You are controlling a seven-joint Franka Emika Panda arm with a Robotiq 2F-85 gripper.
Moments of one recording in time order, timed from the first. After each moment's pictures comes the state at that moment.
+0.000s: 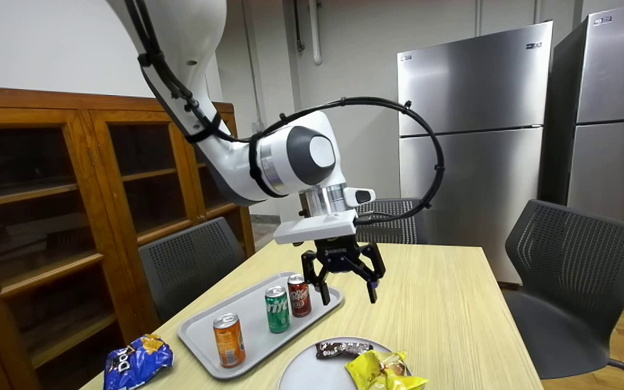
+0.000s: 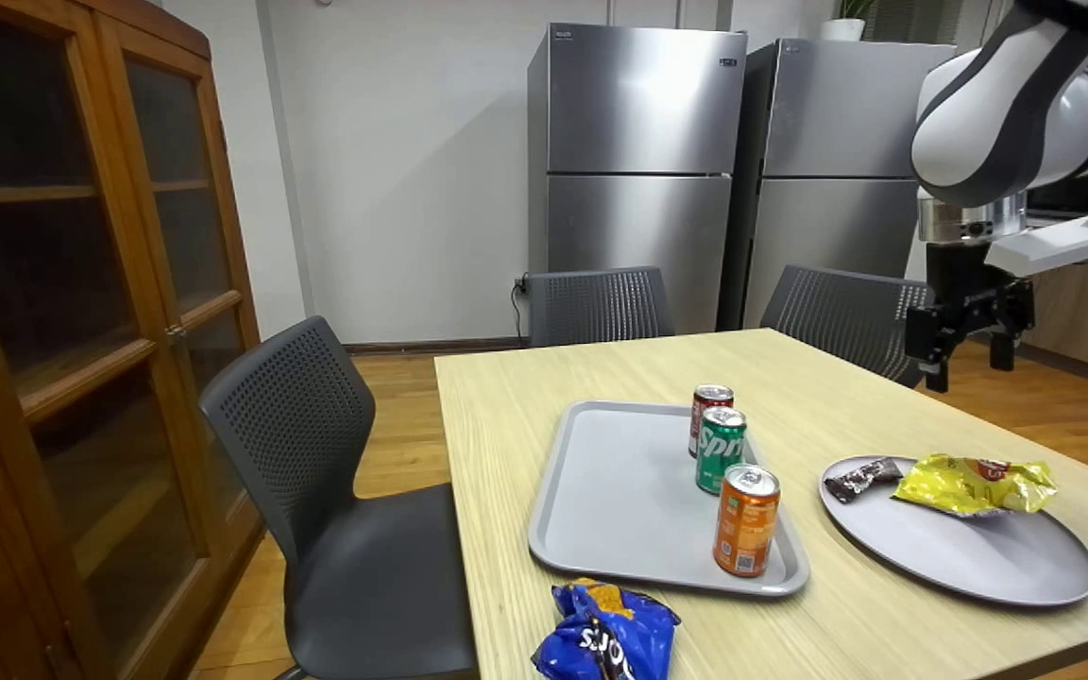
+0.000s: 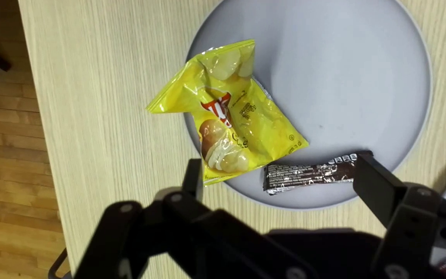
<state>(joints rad) -0.19 0.18 -0.23 -2.36 -0.32 2.47 -0.11</state>
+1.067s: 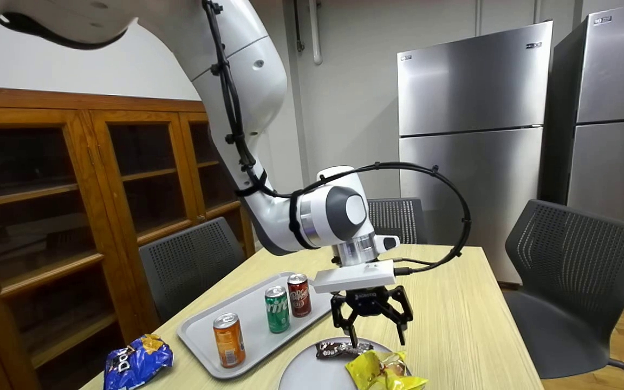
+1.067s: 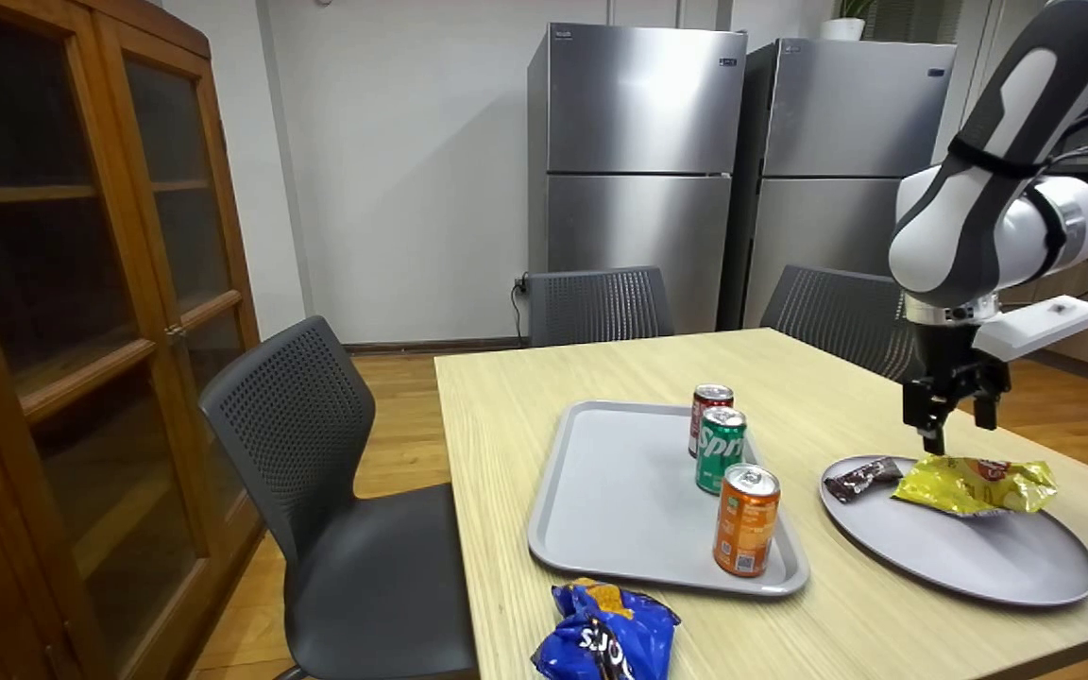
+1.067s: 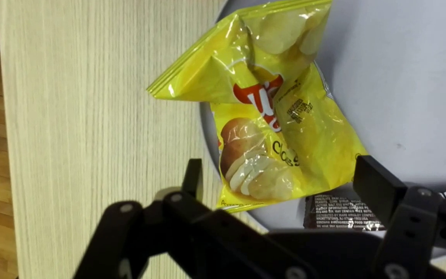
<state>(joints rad) -0.22 0.49 -0.25 -2.19 -0.32 2.60 -0.22</state>
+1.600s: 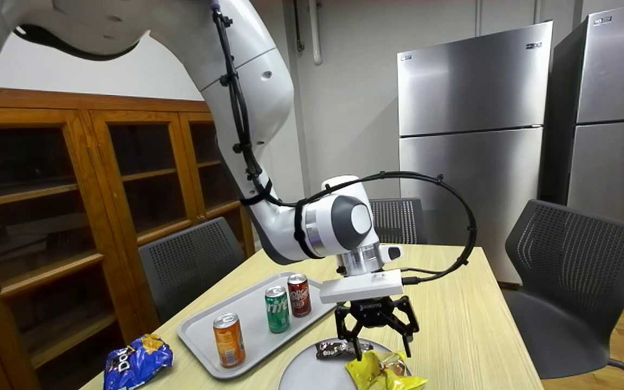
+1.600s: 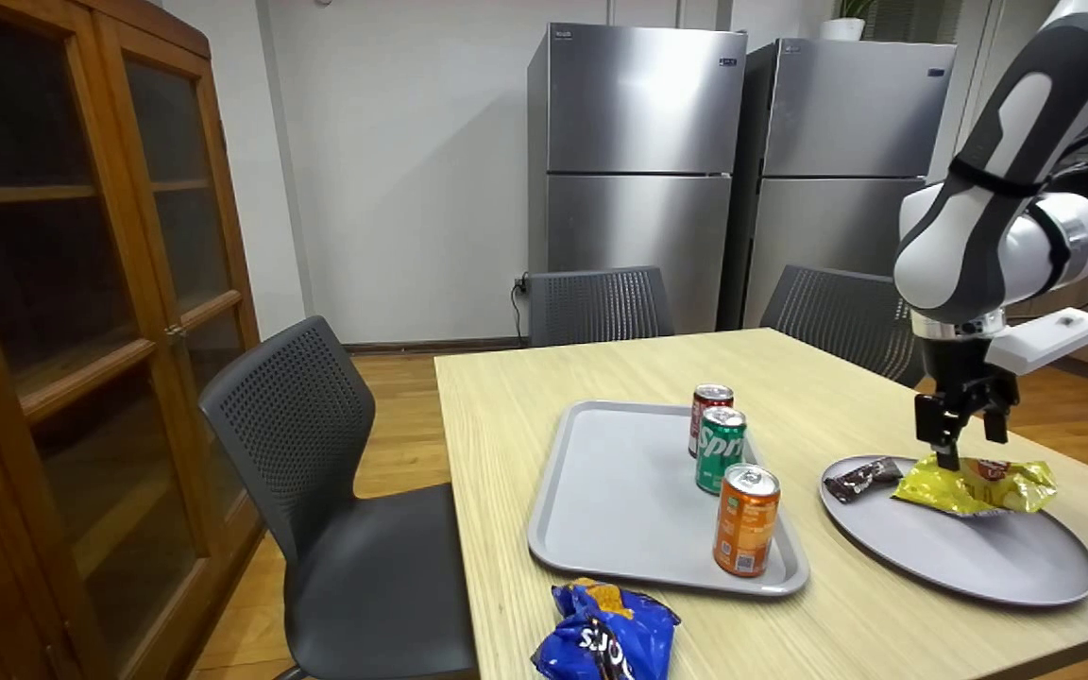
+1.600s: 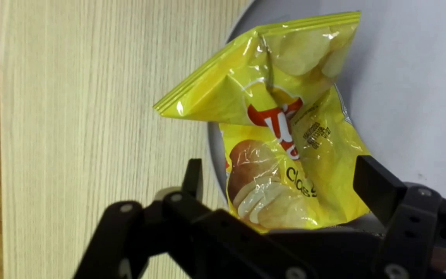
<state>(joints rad) -0.23 0.54 -0.26 -2.18 -0.34 2.60 -0.26</state>
